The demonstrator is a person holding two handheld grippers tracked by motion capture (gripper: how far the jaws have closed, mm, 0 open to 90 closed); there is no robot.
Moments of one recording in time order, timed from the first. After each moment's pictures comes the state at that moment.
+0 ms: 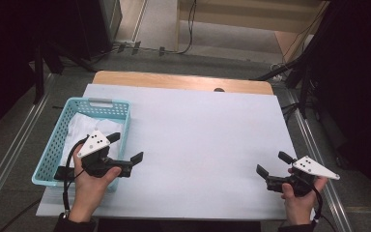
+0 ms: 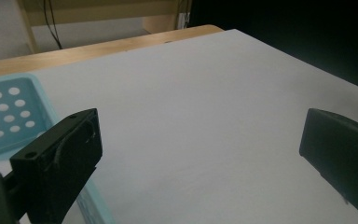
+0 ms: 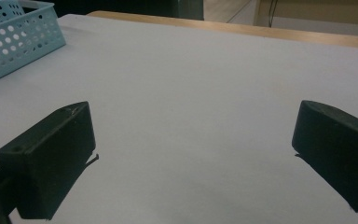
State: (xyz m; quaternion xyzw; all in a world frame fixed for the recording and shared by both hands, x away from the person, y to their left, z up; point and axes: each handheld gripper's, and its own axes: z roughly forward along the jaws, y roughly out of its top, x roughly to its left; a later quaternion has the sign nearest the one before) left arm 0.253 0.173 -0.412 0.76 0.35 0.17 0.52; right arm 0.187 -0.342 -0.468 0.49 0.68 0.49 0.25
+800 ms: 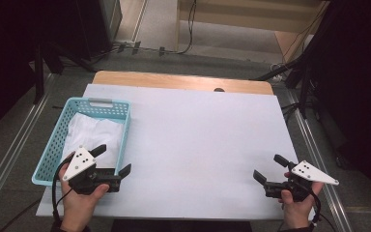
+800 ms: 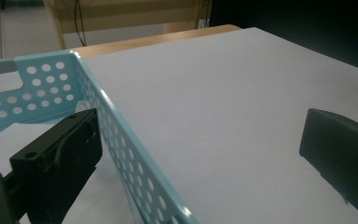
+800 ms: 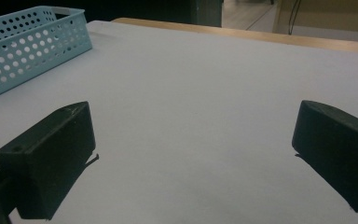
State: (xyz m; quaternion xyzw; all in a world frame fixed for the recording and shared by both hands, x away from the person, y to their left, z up) left arm 0.228 0.209 -0.433 0.74 0.37 0.21 0.52; right arm 0.178 -0.335 -0.471 0.46 0.69 0.51 0.23
